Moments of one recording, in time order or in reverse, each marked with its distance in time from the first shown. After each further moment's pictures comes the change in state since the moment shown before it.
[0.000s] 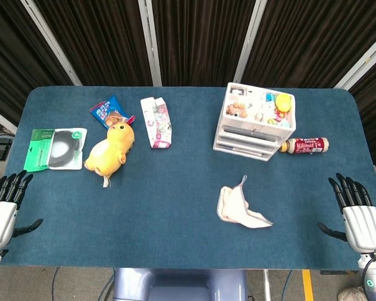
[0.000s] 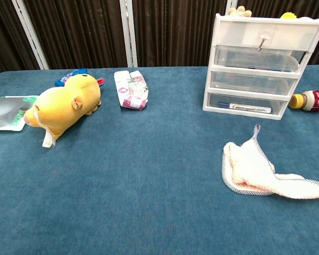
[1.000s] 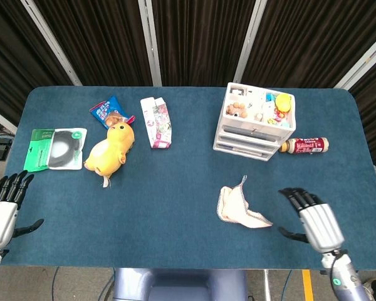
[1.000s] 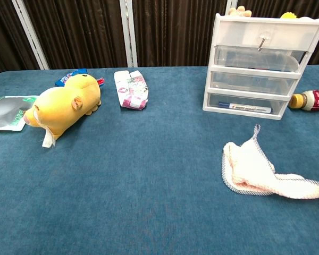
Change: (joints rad) left arm -0.001 0.002 0.002 -0.002 0.007 0.001 -0.013; right arm 0.083 -0.084 -0.028 -0.123 -0.158 -0.066 -0.048
